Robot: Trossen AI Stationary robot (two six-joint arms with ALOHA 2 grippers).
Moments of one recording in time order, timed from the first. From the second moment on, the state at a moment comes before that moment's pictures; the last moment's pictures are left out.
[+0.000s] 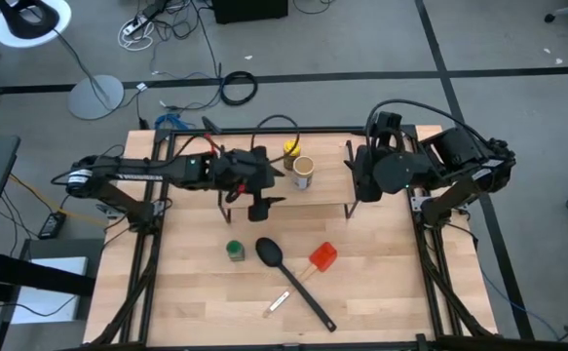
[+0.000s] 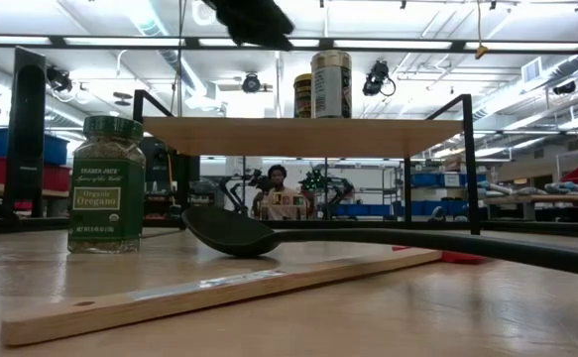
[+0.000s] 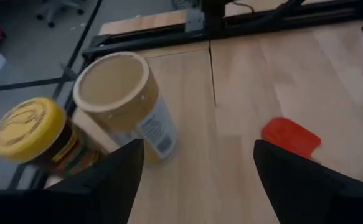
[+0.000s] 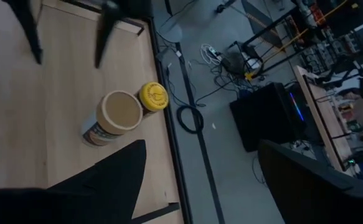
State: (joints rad) left arm 0.03 1.42 1.26 -0.39 -0.10 0.15; right arm 0.30 1.54 2.17 -1.52 0.87 -0.05
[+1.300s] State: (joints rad) left arm 0.14 1.44 1.26 -0.34 0.04 0.13; right arm 0.32 1.54 2.17 -1.50 0.85 -0.08
